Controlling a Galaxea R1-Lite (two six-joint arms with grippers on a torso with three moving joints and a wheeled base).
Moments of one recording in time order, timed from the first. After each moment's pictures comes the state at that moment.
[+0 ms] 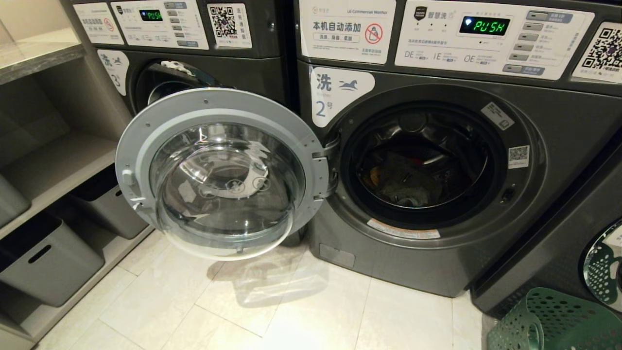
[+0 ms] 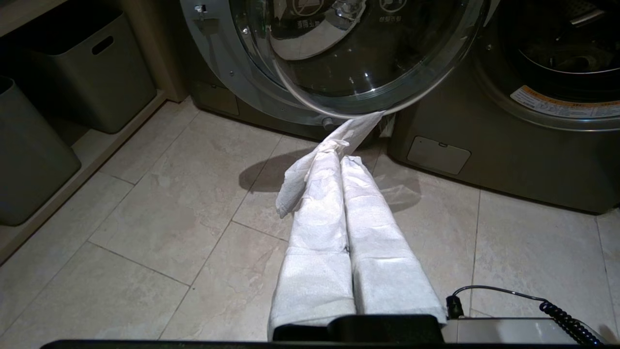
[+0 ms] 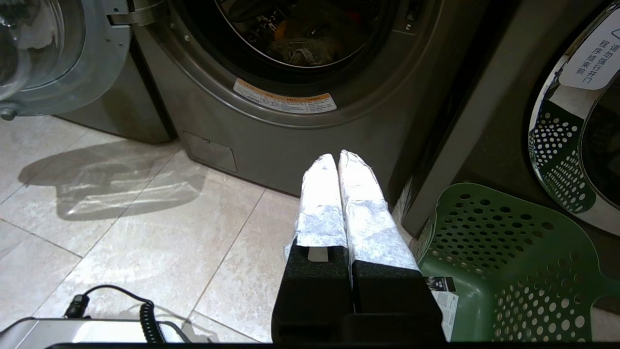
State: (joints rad) left arm 0.00 0.00 0.00 0.00 0.00 -0.01; right arm 0.00 0.00 0.00 0.00 -0.01 -0.03
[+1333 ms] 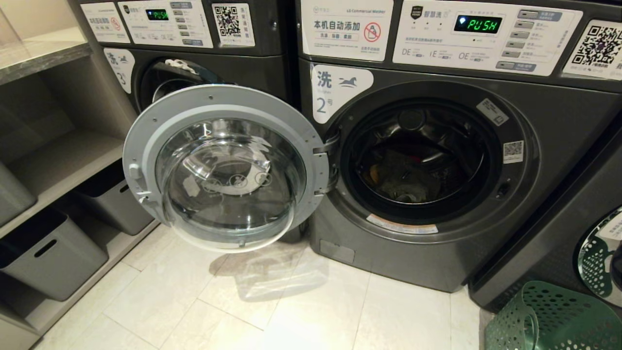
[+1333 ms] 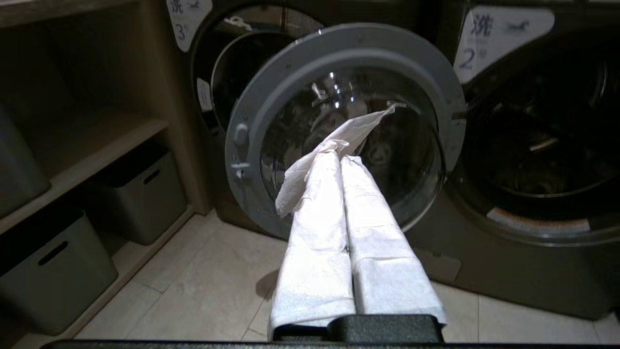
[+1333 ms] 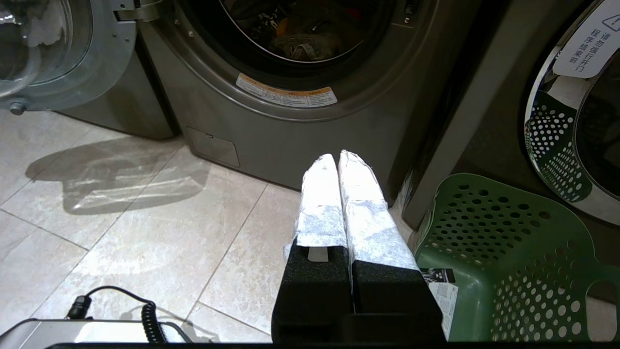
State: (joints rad) left arm 0.00 0.24 -0.58 0.05 0.01 0.03; right arm 0.00 0.00 0.00 0.00 -0.01 -0.02
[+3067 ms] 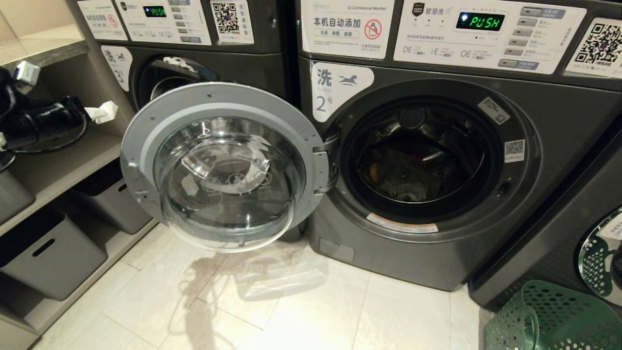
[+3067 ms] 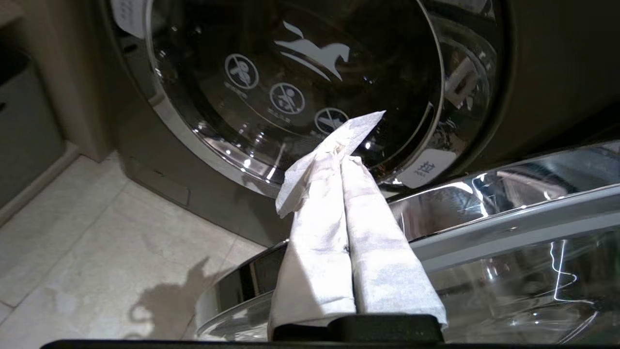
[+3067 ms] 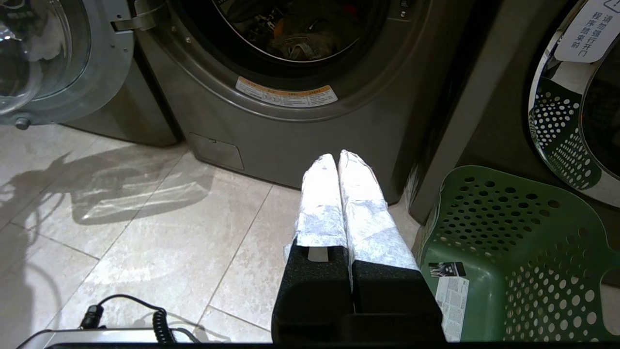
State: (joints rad) left arm 0.39 2.14 -1.91 -0.16 -0.59 -0.27; right arm 0.00 0.00 0.00 0.00 -0.02 0.03
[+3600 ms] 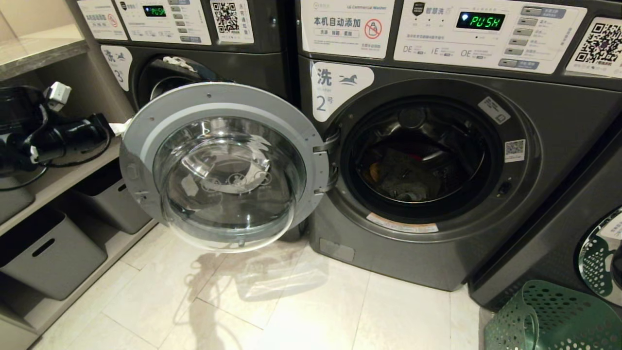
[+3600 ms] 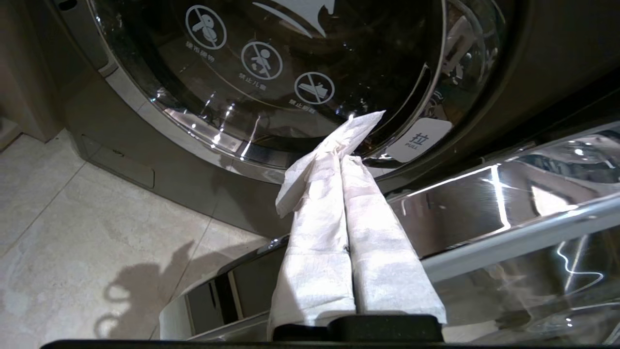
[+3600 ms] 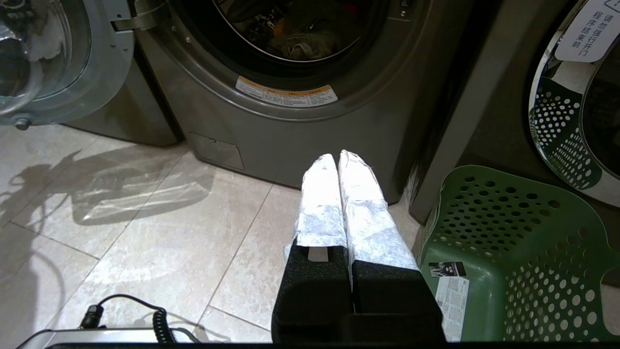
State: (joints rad) left arm 0.35 2.23 -1.93 -0.17 -0.65 -0.27; right arm 0.00 0.00 0.00 0.00 -0.02 0.03
